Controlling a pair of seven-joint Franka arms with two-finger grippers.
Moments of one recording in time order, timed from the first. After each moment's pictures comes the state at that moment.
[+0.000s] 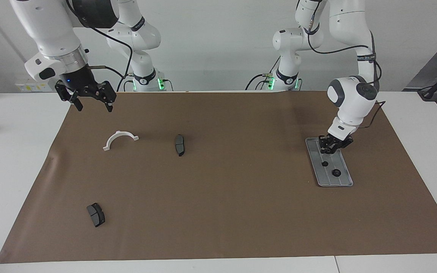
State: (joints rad) left arm 0.03 0.11 0.03 -2.32 -0.02 2.52 0.17; right arm 0.09 -0.02 -0.07 -1.63 -0.01 1.65 0.08
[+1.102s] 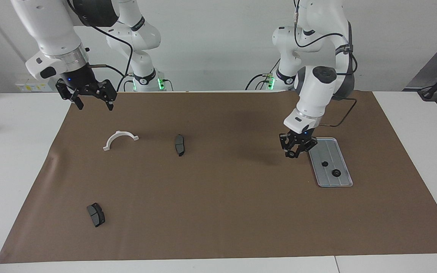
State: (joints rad) left arm -0.34 0.14 0.00 -2.04 -0.02 2.42 -0.16; right arm 0.09 -0.02 -0.07 -1.63 -0.01 1.63 0.08
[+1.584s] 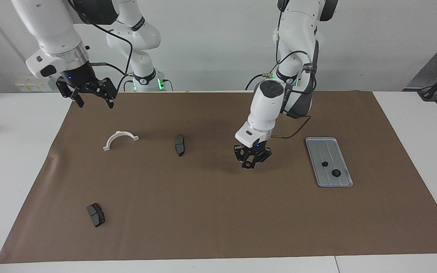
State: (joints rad) left arm -0.56 0.44 0.00 -1.70 0.00 2.38 -0.46; right arm 0.09 -0.03 -0.07 -1.62 -0.01 1.61 0.10
